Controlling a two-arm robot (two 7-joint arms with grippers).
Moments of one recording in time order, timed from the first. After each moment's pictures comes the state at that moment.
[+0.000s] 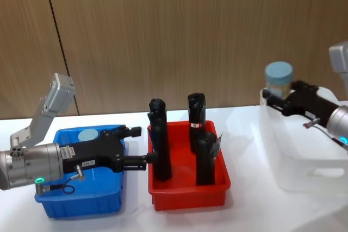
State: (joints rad) left arm -0.50 0.48 0.30 -1.31 -0.42 0.23 -1.04; right arm 0.47 0.37 -0.18 -1.28 0.26 0.15 0.45
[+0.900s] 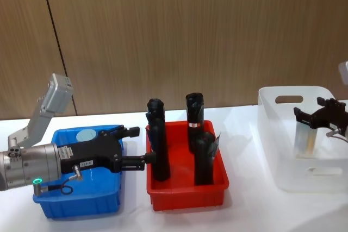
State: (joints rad) left arm -0.50 0.48 0.30 -1.31 -0.42 0.23 -1.04; right arm 0.58 0.38 -0.17 -0.98 0.14 0.16 0.38
